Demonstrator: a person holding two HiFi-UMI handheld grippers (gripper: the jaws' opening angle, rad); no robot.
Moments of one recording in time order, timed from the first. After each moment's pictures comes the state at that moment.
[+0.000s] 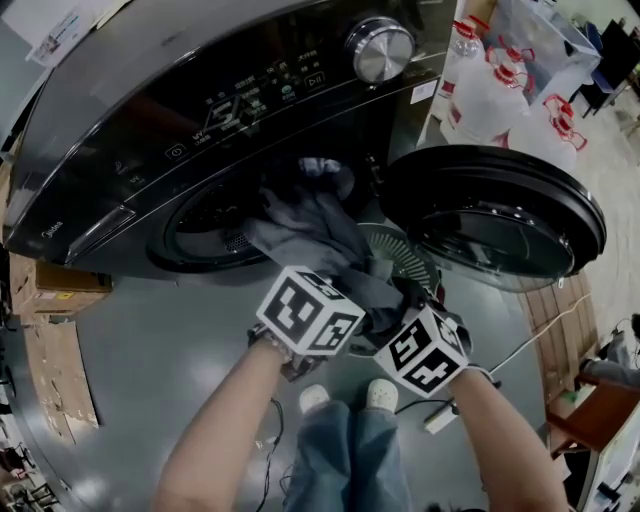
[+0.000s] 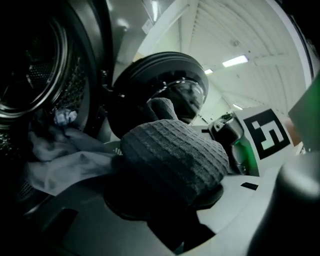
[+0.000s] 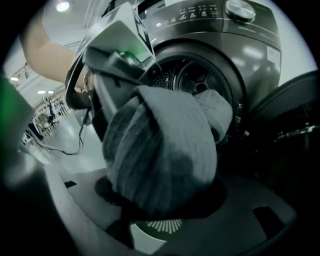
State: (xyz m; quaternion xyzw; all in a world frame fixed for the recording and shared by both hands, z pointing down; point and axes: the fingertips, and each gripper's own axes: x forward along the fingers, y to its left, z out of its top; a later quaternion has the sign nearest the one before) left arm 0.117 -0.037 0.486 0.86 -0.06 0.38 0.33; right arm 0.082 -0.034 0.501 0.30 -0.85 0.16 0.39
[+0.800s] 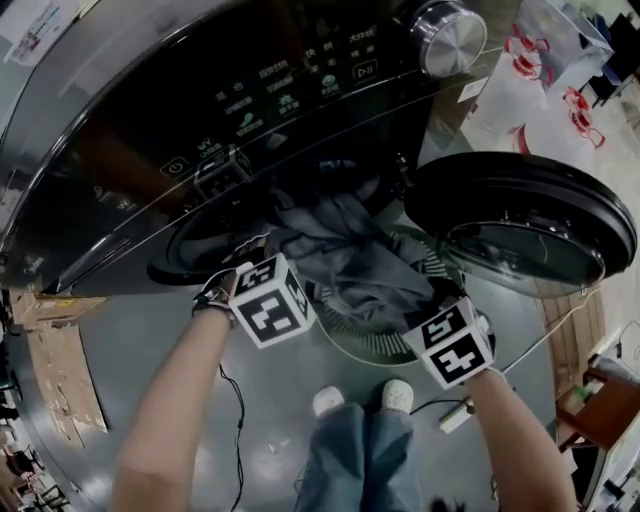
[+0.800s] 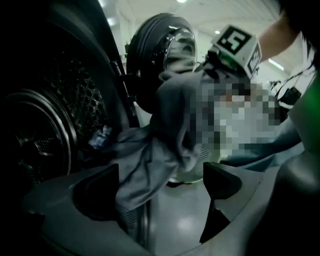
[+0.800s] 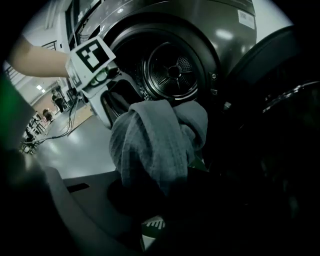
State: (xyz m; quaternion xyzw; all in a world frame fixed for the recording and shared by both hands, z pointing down) left arm -0.010 -0.138 0.551 0.81 -0.02 0.58 -0.01; right arm 0.116 -0.076 0.540 0.41 -0.78 0.24 0.42
